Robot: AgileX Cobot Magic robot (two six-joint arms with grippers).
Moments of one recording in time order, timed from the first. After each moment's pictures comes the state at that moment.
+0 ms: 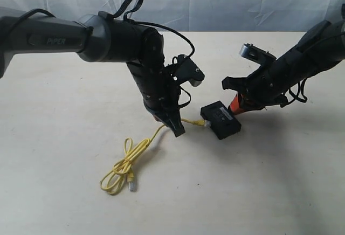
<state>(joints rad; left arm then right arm) -0.69 2.15 -1.50 -0.19 0.77 0.56 0.12 2.09 -1.19 0.84 0.76 -0.64</state>
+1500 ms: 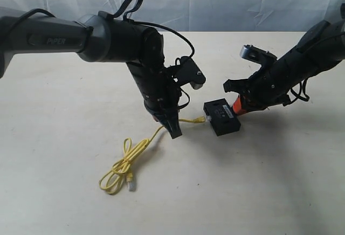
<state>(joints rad) -0.69 2.15 -1.50 -0.21 0.78 0.66 0.12 2.09 -1.19 0.79 0.74 -0.65</state>
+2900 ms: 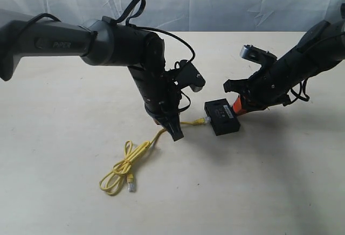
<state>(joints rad) -0.69 2.18 -1.50 -0.21 0.77 0.63 0.12 2.09 -1.19 0.79 0.74 -0.65</state>
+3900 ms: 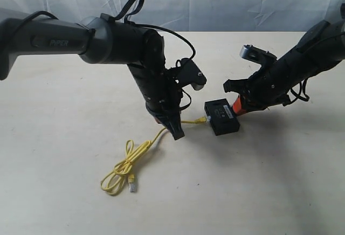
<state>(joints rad) -0.69 2.17 -1.50 -0.23 0.77 0.66 0.12 2.09 -1.19 0.79 0.74 -0.65</state>
